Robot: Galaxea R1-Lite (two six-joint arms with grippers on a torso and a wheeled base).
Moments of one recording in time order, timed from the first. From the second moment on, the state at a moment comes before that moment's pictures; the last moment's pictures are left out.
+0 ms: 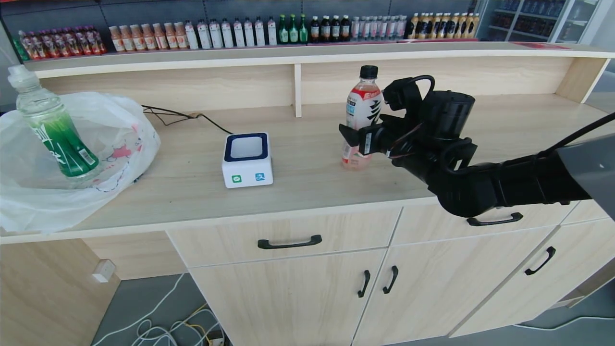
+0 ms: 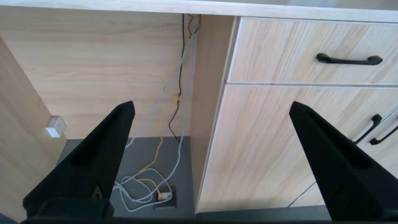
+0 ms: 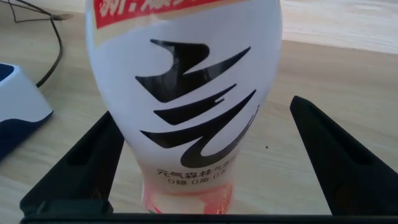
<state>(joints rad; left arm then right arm) 0.00 0.00 0.00 0.00 0.00 -0.01 0.45 2.10 -1.43 -0.78 -0.06 -0.11</state>
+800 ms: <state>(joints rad) 0.00 0.00 0.00 0.00 0.00 -0.01 0.45 2.15 -1.52 -0.78 -0.07 -0.12</state>
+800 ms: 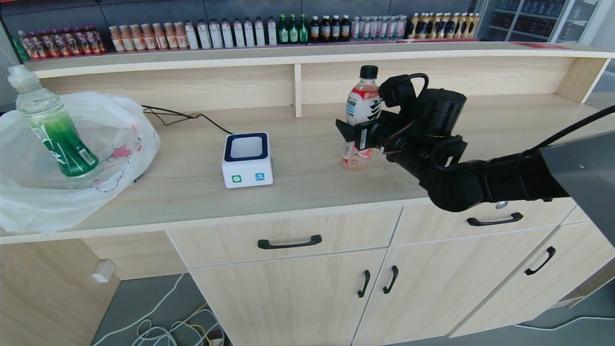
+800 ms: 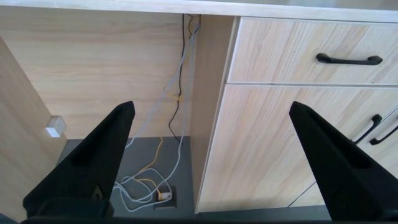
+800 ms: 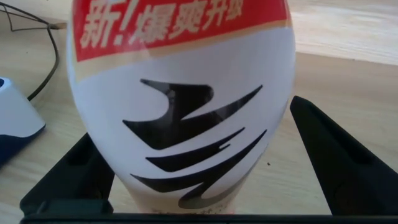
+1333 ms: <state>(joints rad) 0.00 0.00 0.00 0.00 0.00 -0.01 0.45 2.15 -1.53 -0.78 -0.06 -0.12</state>
